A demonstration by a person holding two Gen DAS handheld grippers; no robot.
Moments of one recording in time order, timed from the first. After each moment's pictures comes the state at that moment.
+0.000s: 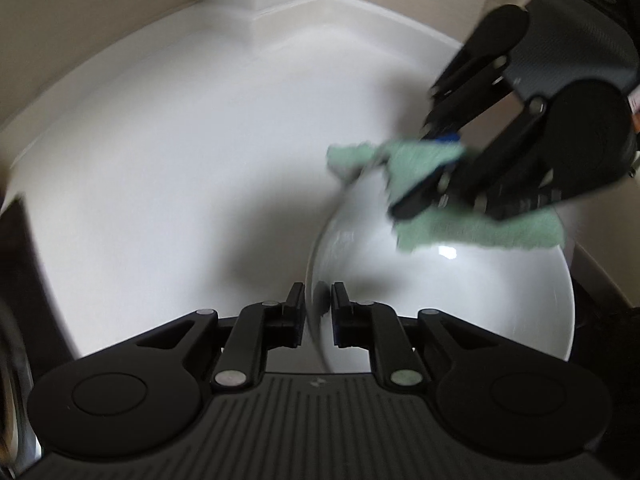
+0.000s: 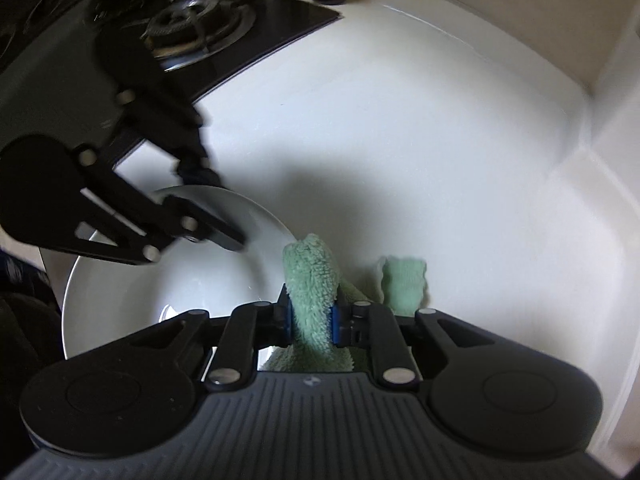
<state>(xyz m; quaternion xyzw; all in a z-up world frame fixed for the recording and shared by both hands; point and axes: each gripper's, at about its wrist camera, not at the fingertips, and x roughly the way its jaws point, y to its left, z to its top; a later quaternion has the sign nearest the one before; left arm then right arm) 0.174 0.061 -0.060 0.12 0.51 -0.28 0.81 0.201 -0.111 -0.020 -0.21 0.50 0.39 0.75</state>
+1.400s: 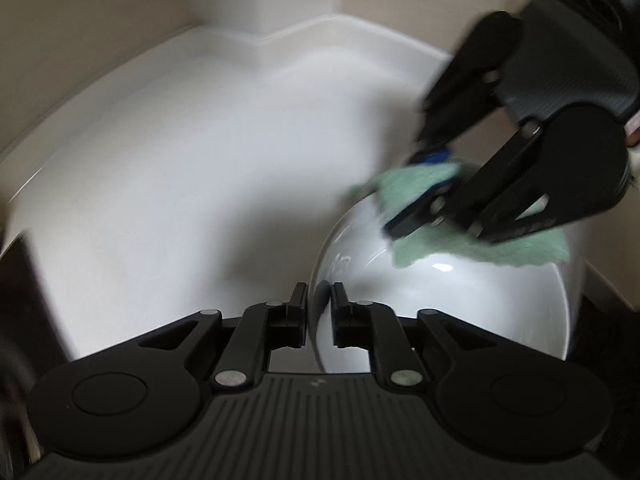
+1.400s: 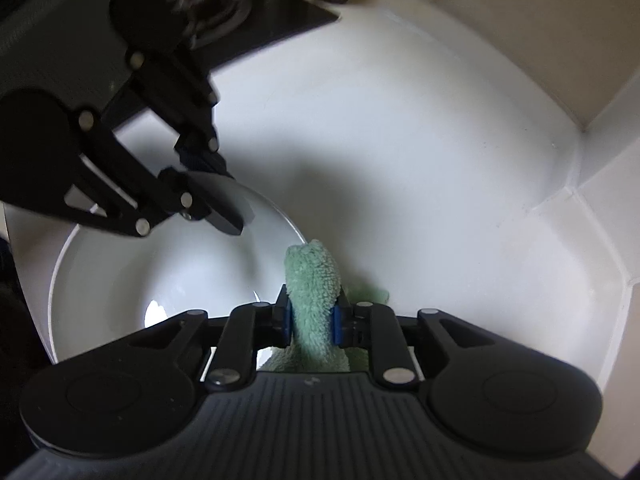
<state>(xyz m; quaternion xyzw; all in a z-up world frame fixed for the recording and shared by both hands) 0.231 0.042 -0.071 0.14 0.49 -0.26 0.82 0.208 -0.081 -0.015 -0.24 0.48 0.38 0.75</state>
